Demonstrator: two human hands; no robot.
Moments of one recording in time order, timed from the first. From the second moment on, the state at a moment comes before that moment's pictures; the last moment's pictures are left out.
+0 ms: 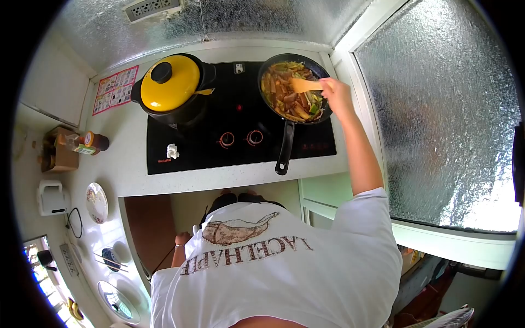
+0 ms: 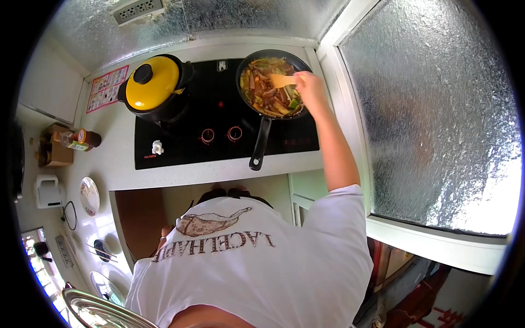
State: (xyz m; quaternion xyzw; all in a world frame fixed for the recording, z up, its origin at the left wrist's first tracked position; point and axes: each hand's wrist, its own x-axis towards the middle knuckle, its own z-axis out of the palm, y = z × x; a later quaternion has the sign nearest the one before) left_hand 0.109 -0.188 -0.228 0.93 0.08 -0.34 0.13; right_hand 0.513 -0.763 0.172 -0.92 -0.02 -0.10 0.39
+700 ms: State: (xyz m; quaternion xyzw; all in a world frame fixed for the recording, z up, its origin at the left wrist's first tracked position) left_hand 0.104 -0.192 -0.219 0.91 0.15 -0.33 0.18; right_hand 0.504 -0.777 0.170 -0.95 -0.12 -0.09 0.28
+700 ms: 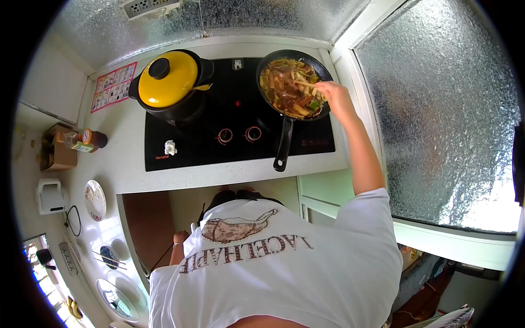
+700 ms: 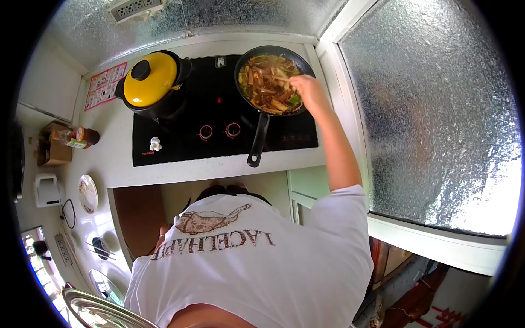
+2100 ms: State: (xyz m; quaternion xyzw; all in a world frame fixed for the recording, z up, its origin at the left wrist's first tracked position) left_hand 0.106 -0.188 -0.222 0.95 0.08 -0.26 0.17; right_hand 0.495 -0.816 0.215 -0.95 -0.20 0.07 0.24
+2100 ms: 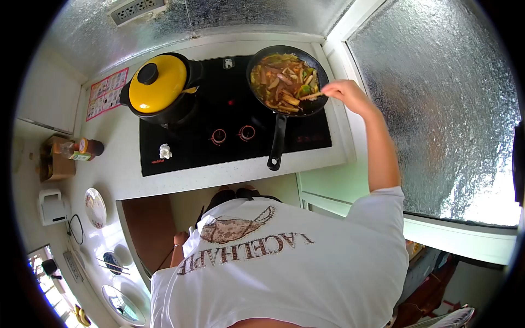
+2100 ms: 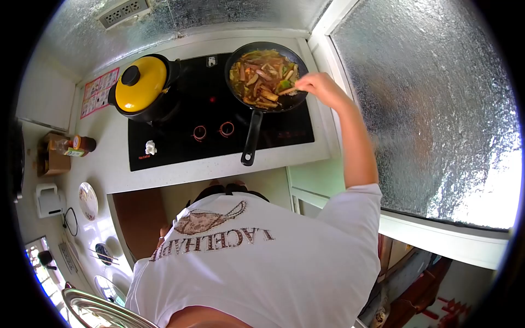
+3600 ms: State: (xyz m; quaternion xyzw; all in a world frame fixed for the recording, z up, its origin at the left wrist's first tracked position) left_hand 0.394 -0.509 0.088 0.59 0.12 -0.33 0.73; right_hand 0.541 -0.724 0.124 -0.84 0.04 -0.18 0.51
